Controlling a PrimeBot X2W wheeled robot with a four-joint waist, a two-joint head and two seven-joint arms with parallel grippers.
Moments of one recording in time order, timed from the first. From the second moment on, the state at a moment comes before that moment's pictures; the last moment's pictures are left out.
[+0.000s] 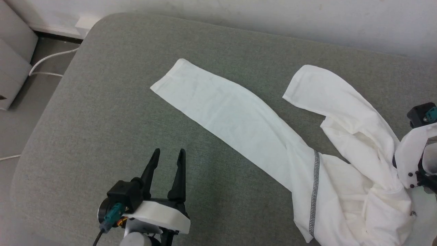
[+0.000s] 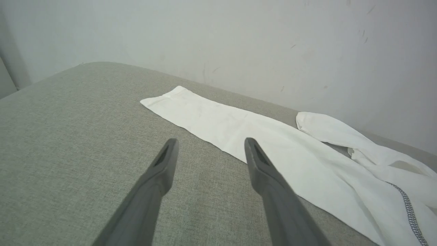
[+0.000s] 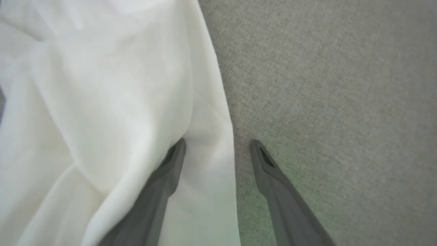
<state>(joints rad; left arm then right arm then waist) -0.07 0.06 -0.23 0.14 -0.33 0.00 -0.26 -0.44 -0.54 0.26 0.47 0.44 0.13 0.63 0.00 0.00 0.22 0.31</state>
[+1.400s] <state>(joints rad) -0.06 0.05 -0.19 0.24 -0.33 -0.05 -0.25 -0.10 -0.21 -0.39 0.35 0.11 0.13 0.17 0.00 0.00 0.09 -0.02</state>
